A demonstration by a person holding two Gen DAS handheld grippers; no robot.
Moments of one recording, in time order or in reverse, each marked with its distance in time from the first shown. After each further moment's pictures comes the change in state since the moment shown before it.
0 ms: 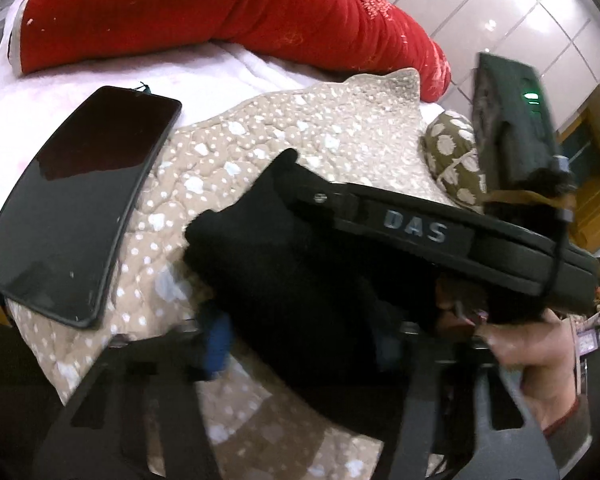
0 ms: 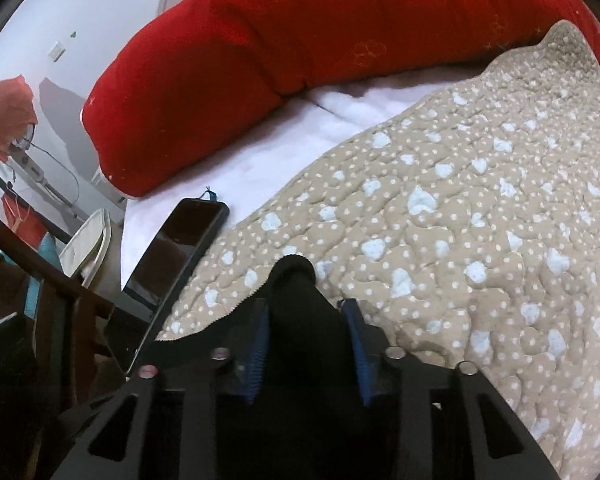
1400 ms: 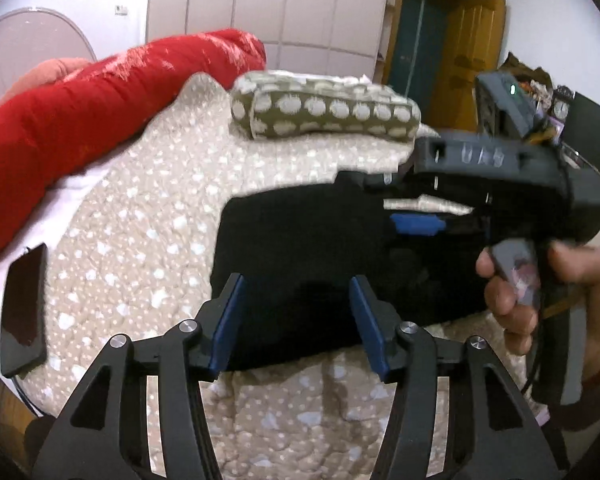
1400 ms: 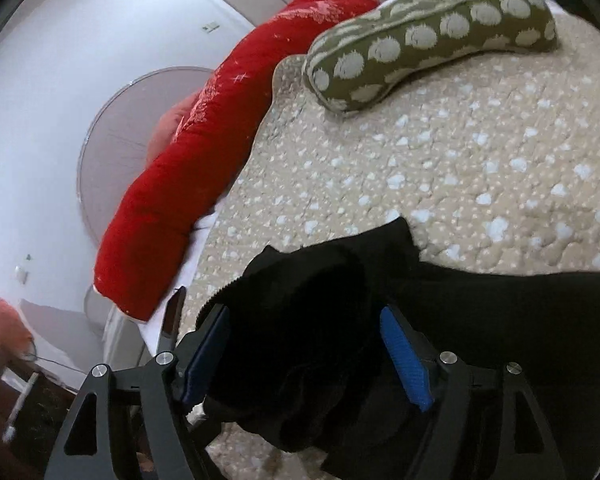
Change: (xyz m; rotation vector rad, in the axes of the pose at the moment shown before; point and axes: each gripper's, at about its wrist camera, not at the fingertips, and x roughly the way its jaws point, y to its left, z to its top) left arm -0.048 -0.120 -0.090 0.751 -0.028 -0.161; right arm -0.193 -0.071 -0.206 0.678 -0.436 -0.070
